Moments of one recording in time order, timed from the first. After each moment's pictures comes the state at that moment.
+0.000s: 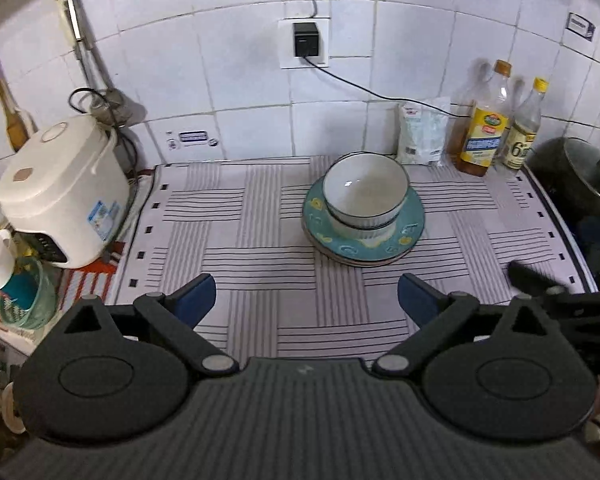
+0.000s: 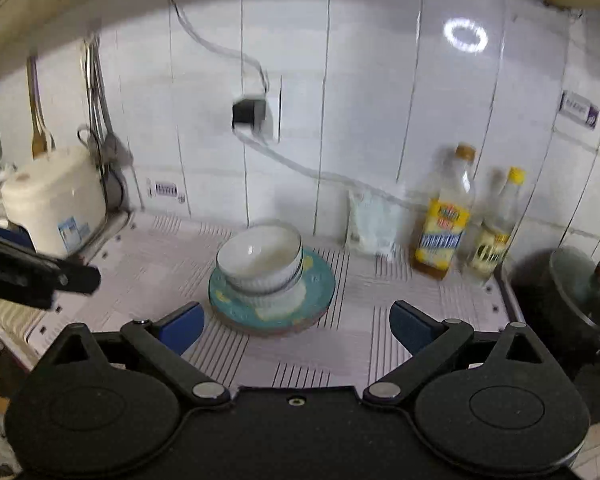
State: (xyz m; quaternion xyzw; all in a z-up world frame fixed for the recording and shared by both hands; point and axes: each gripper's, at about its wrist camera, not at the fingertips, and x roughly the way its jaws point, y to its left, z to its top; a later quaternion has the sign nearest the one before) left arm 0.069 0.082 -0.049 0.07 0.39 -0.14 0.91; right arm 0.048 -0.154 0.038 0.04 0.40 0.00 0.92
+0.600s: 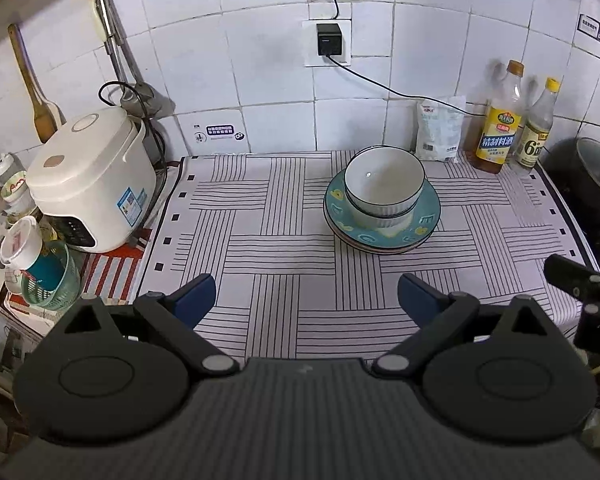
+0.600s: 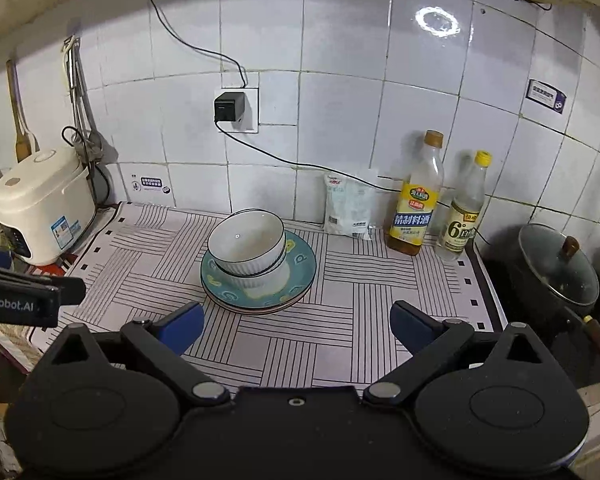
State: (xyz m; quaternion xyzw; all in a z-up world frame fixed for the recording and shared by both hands) left arm 0.046 0.096 -0.040 0.08 0.39 -0.11 0.91; right arm 0.029 -0.148 0.067 0.05 0.44 -0.04 0.90
